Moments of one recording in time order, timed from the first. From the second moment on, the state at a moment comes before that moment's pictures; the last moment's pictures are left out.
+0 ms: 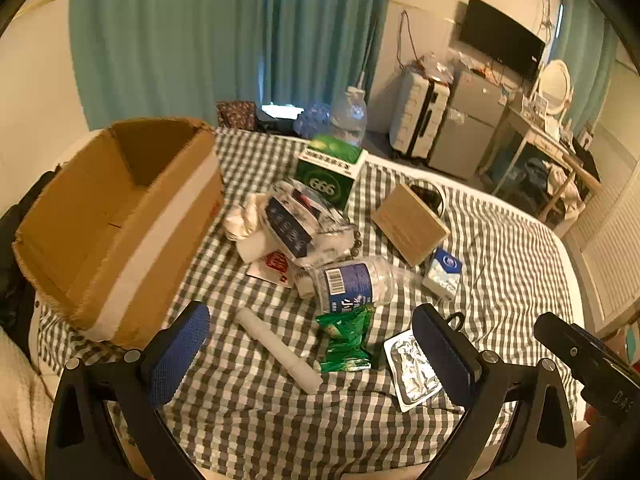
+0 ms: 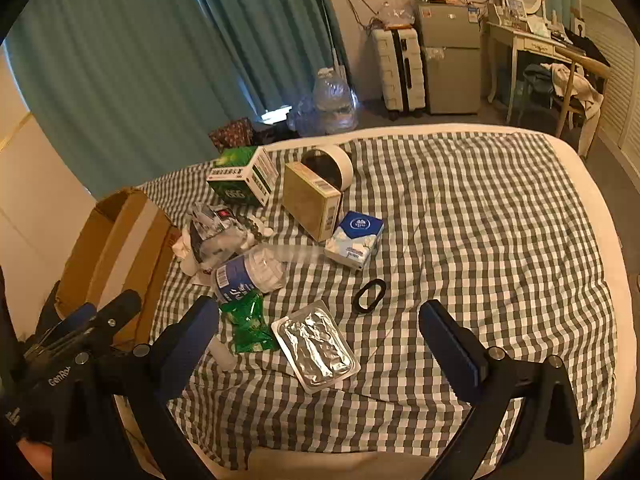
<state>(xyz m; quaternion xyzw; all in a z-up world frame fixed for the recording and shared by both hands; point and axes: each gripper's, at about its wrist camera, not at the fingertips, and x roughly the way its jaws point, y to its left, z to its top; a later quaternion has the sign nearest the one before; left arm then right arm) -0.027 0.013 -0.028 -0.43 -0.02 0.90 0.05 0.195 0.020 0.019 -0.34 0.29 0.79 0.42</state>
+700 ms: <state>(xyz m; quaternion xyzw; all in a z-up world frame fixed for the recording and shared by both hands) -0.105 0.068 -0.108 -0.52 -0.04 0.85 0.10 0.182 0.093 -0.029 -0.37 0.35 0.75 0.43</state>
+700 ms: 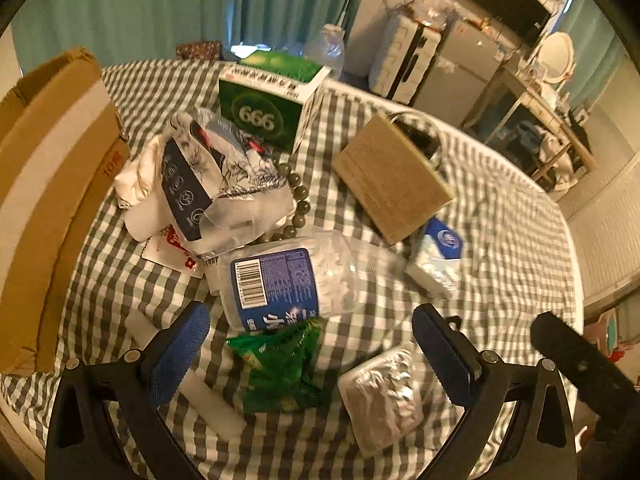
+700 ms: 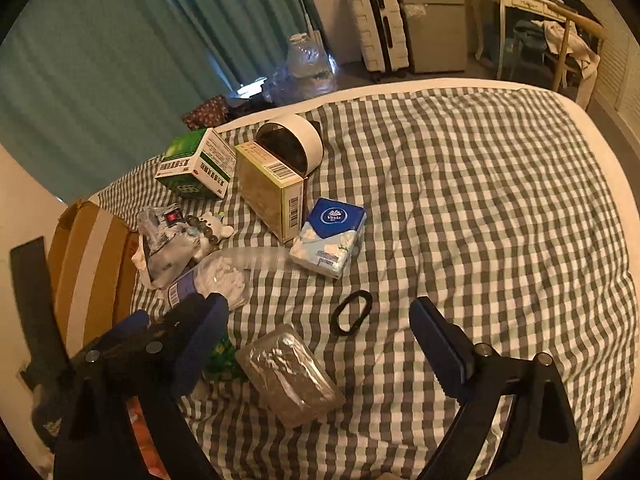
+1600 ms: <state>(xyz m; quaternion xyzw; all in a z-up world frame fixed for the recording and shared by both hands) -0.130 0.054 -0.160 -0.56 -0.05 0.83 0.06 0.127 0.166 -0.116 -0.43 0.41 0.68 0.43</state>
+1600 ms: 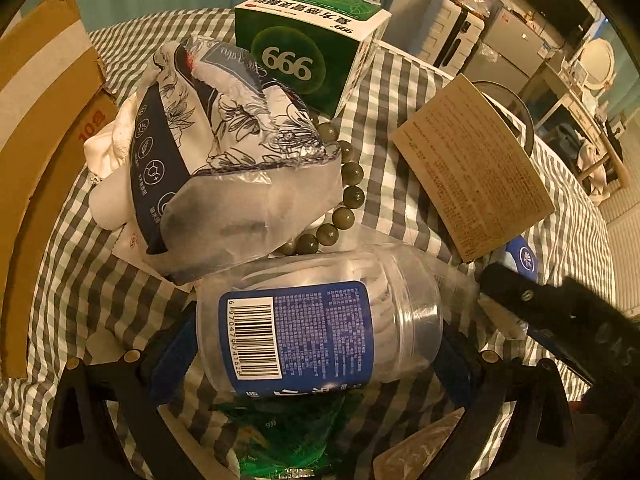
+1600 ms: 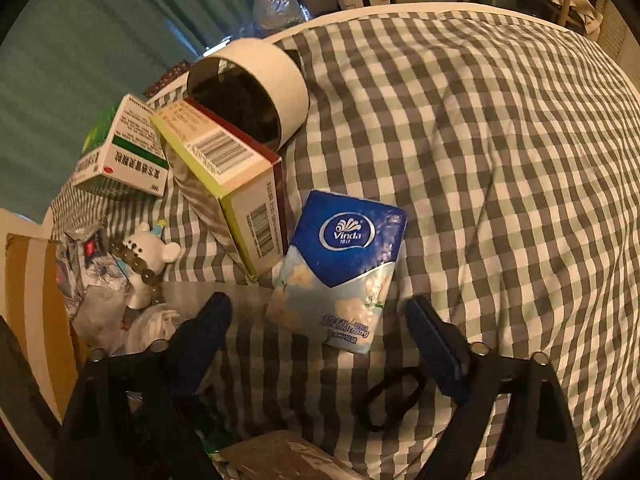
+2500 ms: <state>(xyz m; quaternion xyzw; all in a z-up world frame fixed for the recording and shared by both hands) -0.084 0.006 -0.116 -0.50 -0.08 0.86 0.09 0.147 0.099 -0.085 -0.43 0.36 0.71 0.42</state>
